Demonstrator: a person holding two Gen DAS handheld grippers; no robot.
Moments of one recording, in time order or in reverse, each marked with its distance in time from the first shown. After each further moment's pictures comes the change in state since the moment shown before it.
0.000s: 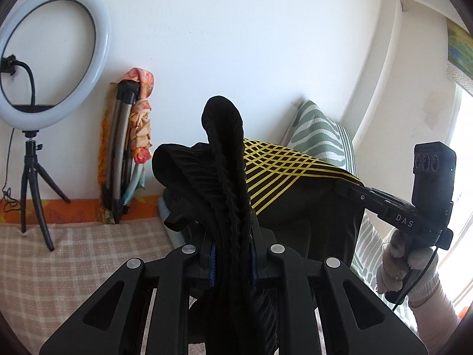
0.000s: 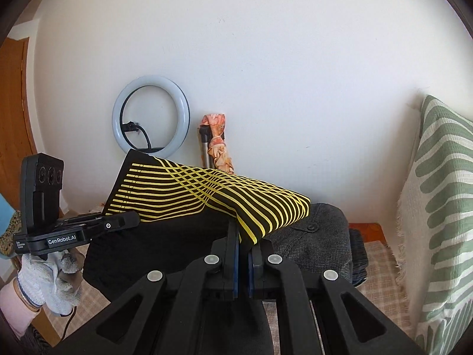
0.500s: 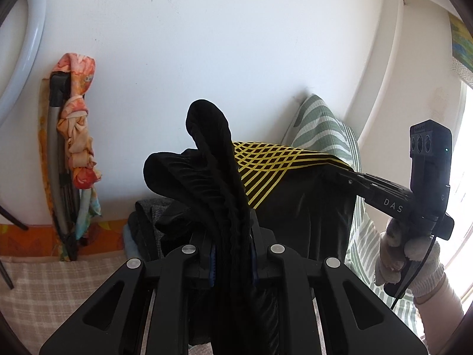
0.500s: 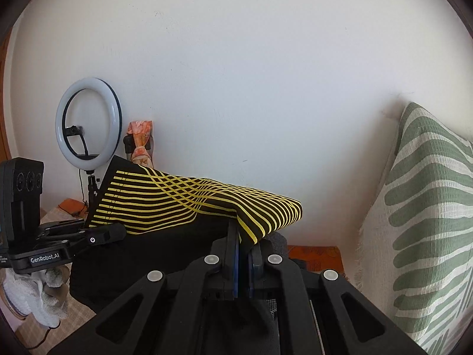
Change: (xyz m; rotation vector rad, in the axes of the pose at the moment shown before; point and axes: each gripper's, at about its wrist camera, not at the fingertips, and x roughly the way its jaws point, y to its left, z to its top) left arm 0.124 -0.015 0.029 0.017 0.008 -0.022; right arm 0.077 -0.102 0.038 -0.035 0.031 -0.111
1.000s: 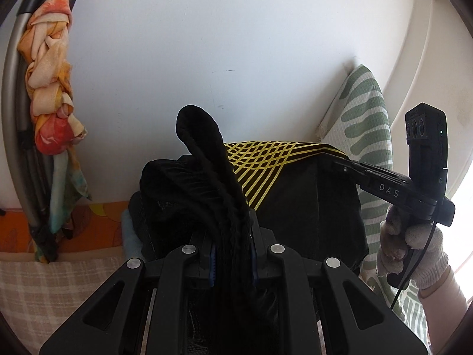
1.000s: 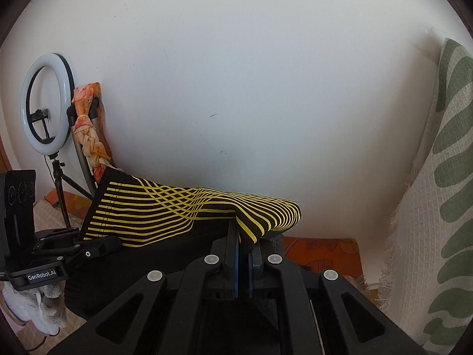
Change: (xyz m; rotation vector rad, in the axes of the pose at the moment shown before) left arm 0.096 0.057 -0.023 -0.064 0.119 0.062; right arm 0.138 -0.044 -0.024 0.035 0.147 0.051
